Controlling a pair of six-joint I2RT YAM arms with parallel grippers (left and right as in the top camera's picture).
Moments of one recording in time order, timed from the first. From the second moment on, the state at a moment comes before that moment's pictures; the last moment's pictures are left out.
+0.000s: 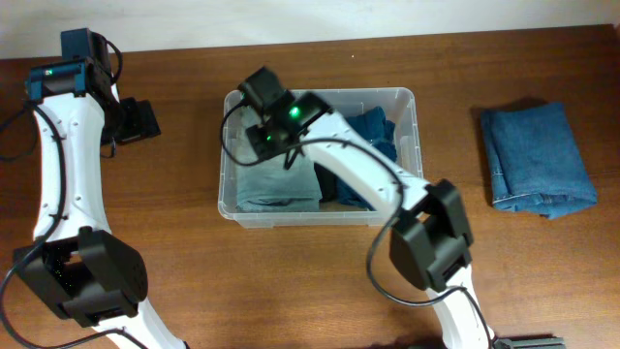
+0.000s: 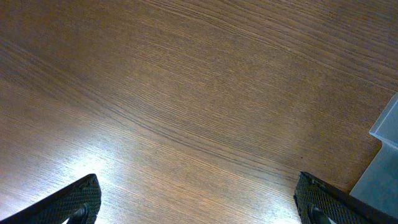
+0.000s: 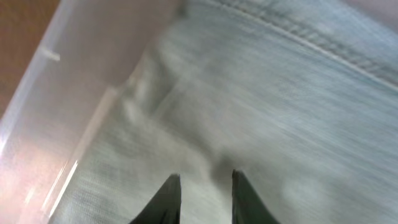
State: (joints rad) left arm 0.15 1.98 1.99 -1.34 -0.17 -0.17; right arm 0.65 2.23 2.06 -0.92 0.00 0.23
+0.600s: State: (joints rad) left arm 0.15 1.98 1.99 -1.34 -0.17 -0.17; right arm 0.01 1.97 2.29 -1.46 0.00 0.22
